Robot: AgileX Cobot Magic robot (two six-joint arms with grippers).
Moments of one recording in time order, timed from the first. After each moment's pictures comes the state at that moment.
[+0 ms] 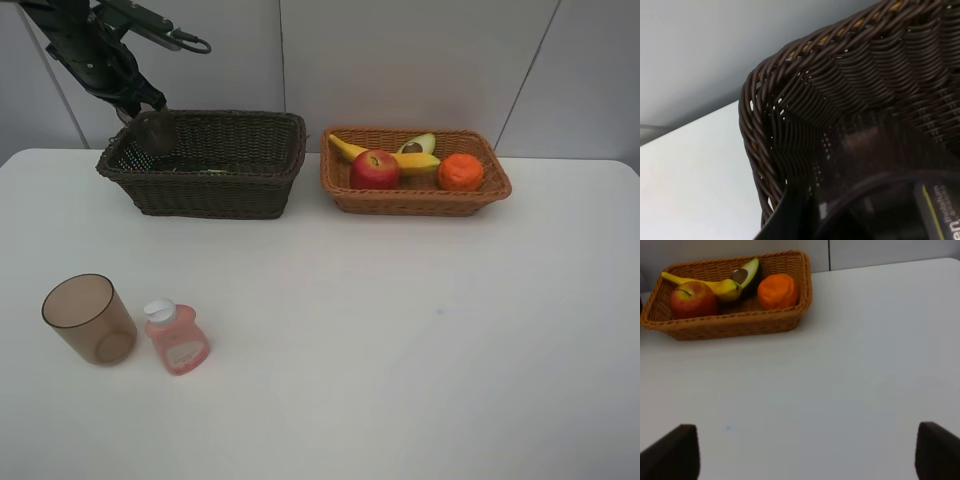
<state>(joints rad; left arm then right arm) -0.09 2.17 -1.80 0.07 0.74 0.27 0.00 0.00 -0.52 -0.01 1.05 0.05</state>
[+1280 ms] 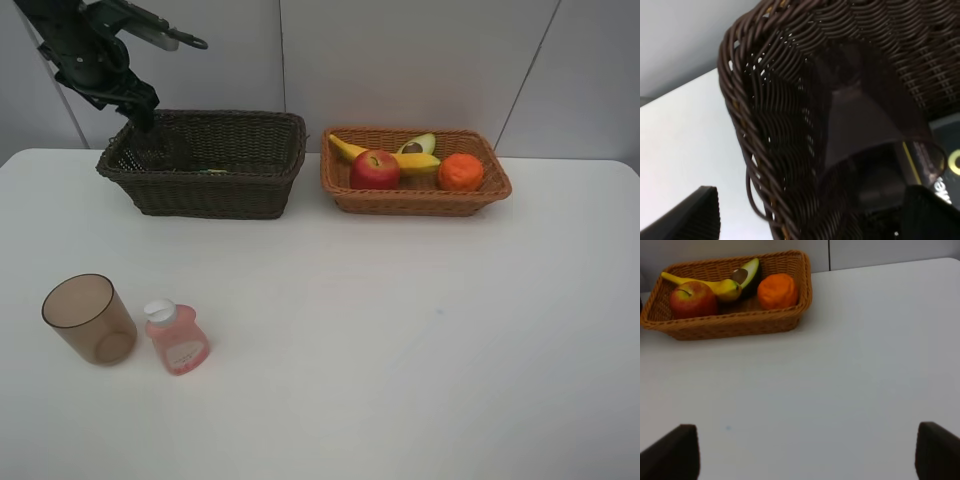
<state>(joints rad) -0.09 2.13 -1.80 0.03 0.88 0.31 0.00 0.00 -0.52 -0.01 1.05 0.05</state>
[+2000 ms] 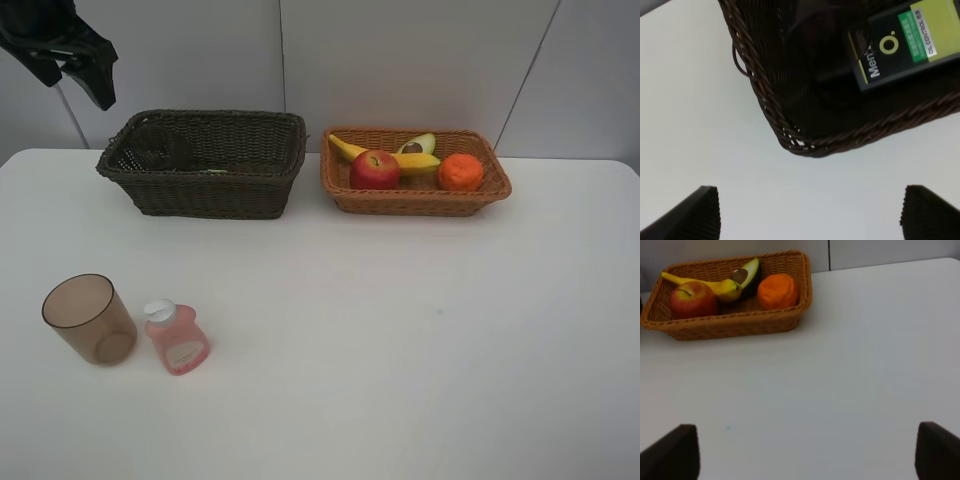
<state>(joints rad) -0.10 1.91 -1.76 0.02 1.21 0.29 0.00 0.00 -0.52 -0.01 1.05 0.05</state>
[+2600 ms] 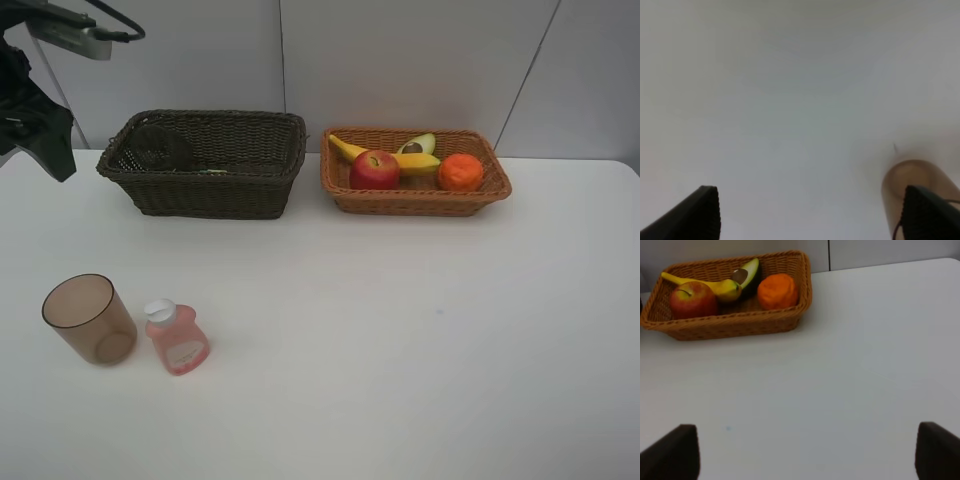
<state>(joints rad) -0.10 1.63 -1.30 0.00 1.16 0.29 0.00 0.00 -0.52 -0.01 1.05 0.05</state>
